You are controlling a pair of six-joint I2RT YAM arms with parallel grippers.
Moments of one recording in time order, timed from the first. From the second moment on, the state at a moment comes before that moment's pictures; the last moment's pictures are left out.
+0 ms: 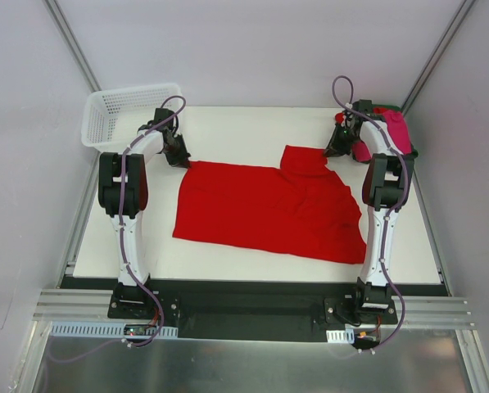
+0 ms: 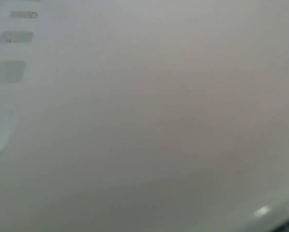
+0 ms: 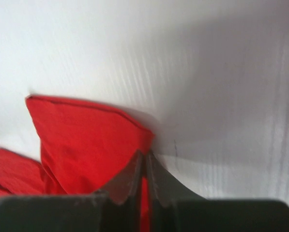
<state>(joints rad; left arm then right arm) -0.06 2.21 1.69 -0.60 0.23 -0.43 -0.04 2.48 2.17 -0.84 -0.39 0.29</state>
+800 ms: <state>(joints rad) -0.06 2.18 1.64 -0.54 0.25 -0.43 -0.04 2.25 1.94 -0.70 -0.38 0.30</state>
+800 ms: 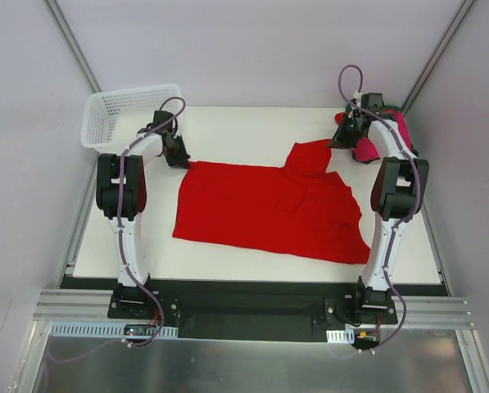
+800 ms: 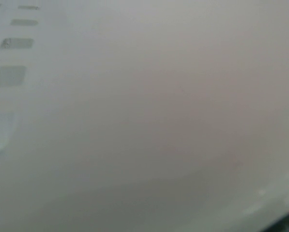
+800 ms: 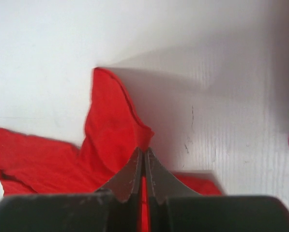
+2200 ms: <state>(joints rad) -0.04 1.65 1.15 -0.44 0.24 -0.43 -0.05 1.57 1.40 -0.79 -0.11 0.35</state>
